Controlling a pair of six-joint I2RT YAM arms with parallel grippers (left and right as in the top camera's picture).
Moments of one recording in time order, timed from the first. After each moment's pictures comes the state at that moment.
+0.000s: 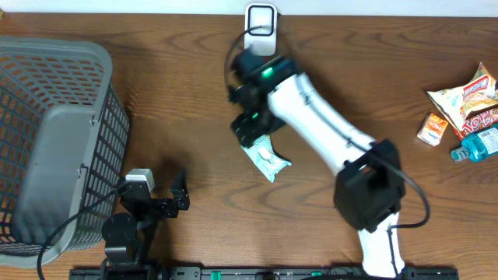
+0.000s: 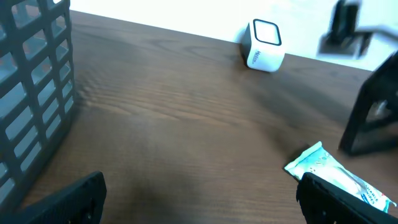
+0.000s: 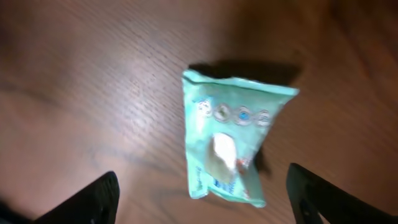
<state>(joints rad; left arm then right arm) 0.01 0.03 0.11 -0.37 0.18 -0.20 0.68 2.15 1.91 -1.28 -0.09 0.05</state>
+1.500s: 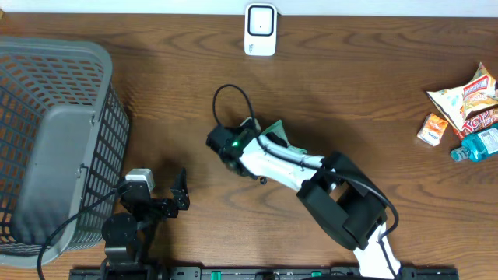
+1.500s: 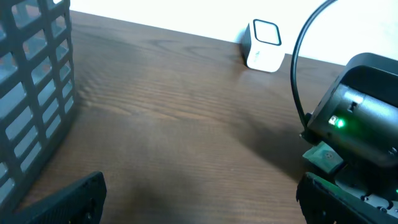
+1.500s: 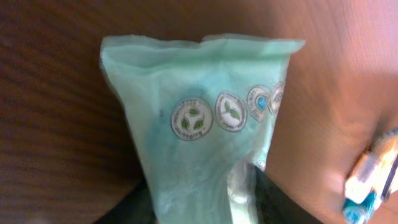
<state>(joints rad) 0.01 0.03 0.11 -0.37 0.18 -0.20 0.86 2.15 1.42 -0.89 0.65 0.28</state>
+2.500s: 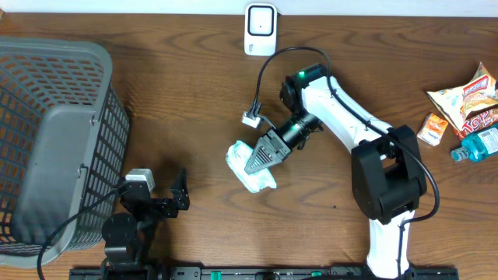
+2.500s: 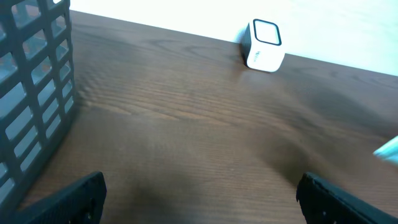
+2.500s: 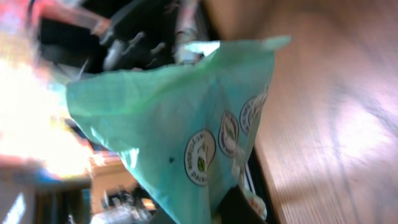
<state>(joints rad) 0.01 0.03 0.11 -0.37 0.18 -0.20 0.46 2.12 1.65 -1.68 -1.19 -0.85</state>
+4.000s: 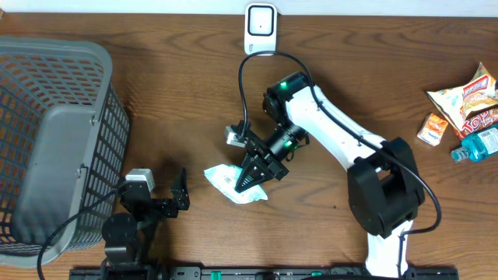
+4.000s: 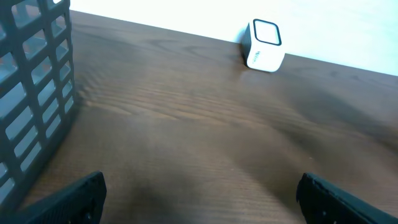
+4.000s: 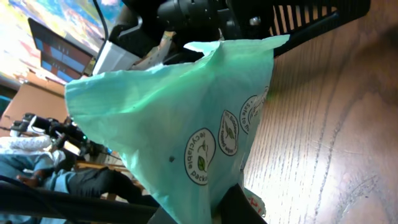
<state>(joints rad) 0.01 0.03 0.11 -0.37 0.18 -0.20 0.58 2.05 1.65 -1.70 -1.20 -1.27</state>
